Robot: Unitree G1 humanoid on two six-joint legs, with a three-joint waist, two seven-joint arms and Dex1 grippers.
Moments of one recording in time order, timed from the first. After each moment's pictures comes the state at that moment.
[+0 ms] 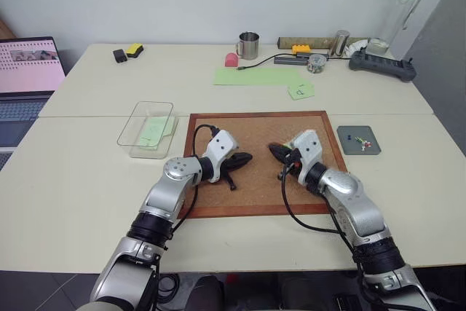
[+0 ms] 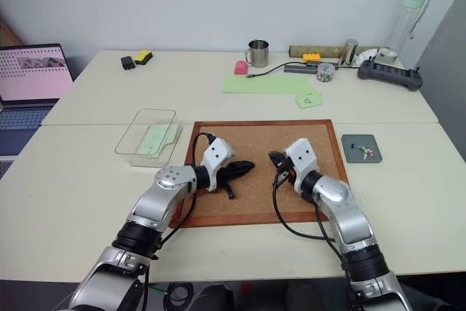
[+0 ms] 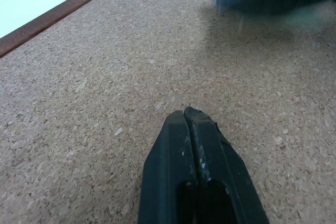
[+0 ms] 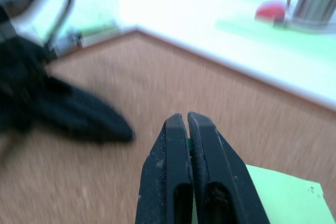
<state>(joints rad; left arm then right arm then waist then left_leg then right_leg) -0.51 0.34 -0.20 0.27 -0.09 0.23 -0.82 -0.33 -0.26 0.16 -0.11 0.14 0.24 0.52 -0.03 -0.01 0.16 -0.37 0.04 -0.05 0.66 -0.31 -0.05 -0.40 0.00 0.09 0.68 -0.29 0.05</state>
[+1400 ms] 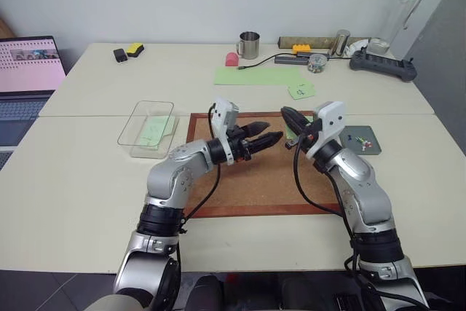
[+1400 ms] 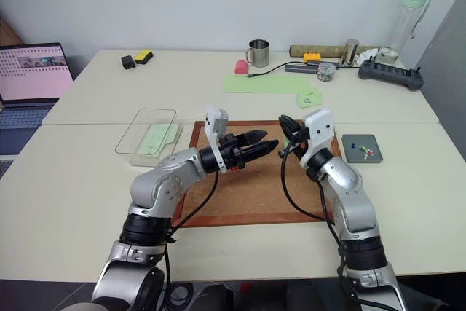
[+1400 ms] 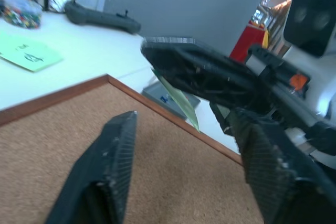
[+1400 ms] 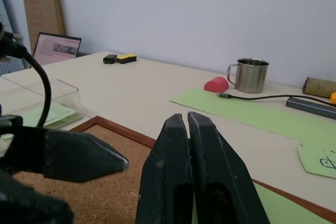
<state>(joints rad) -0.58 0.19 -0.04 0.04 -0.51 0.65 -0.77 -0.40 -0.20 0.06 -0.15 0.22 0.23 0.41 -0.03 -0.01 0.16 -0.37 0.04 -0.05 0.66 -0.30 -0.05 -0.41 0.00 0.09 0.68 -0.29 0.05</state>
